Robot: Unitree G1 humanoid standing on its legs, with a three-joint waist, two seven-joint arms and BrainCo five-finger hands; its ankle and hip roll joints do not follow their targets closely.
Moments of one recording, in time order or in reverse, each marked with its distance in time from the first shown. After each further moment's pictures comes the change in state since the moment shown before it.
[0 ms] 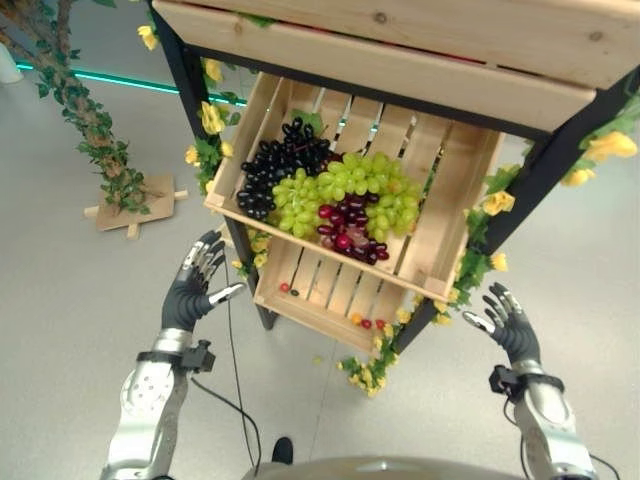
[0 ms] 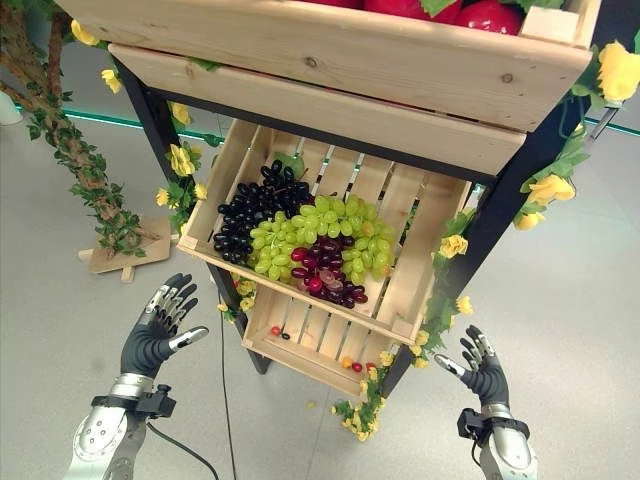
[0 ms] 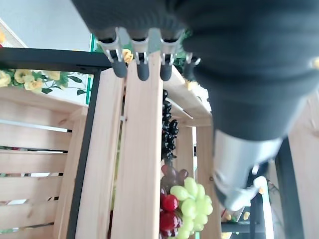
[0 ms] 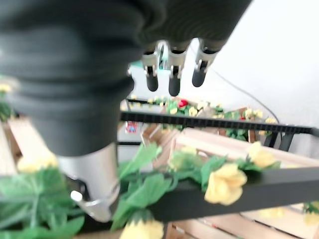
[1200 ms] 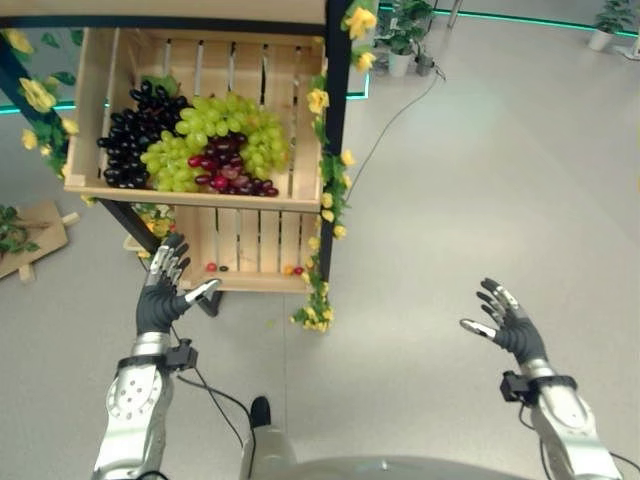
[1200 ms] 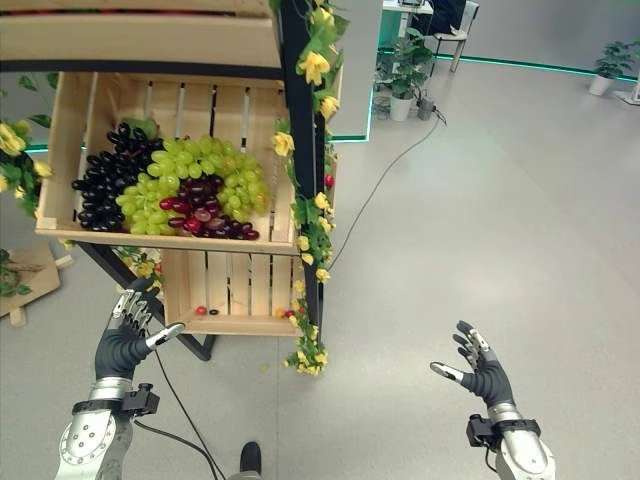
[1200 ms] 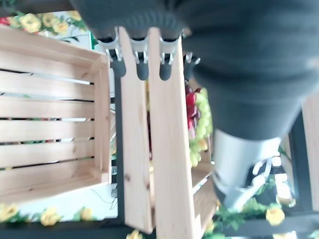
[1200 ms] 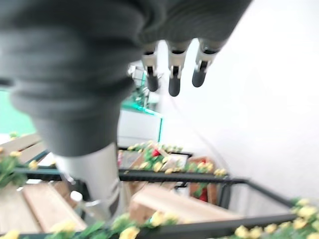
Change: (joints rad) left arm 0.012 -0.006 0.066 0.081 0.071 -0.050 0.123; right arm 0.083 -0.158 0.047 -0.132 -0.033 0.022 0.076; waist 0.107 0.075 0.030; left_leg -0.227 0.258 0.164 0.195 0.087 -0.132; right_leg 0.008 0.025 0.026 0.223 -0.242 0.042
